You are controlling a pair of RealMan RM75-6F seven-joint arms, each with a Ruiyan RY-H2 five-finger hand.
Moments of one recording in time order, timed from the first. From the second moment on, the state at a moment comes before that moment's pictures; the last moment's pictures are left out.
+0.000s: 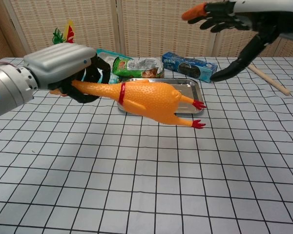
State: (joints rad) left arm -0.73 -1.55 -0.20 -1.52 1.42 1.08 0.39; right arm 0.67 -1.09 0.19 -1.97 -1.26 0.98 0.03
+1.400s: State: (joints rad) left arm -1.17 -2.00 -0.23 -0.42 1.44 0.80 -0.50; right arm 0.31 -0.94 -0.03 -1.55 -1.62 1.28 0.56
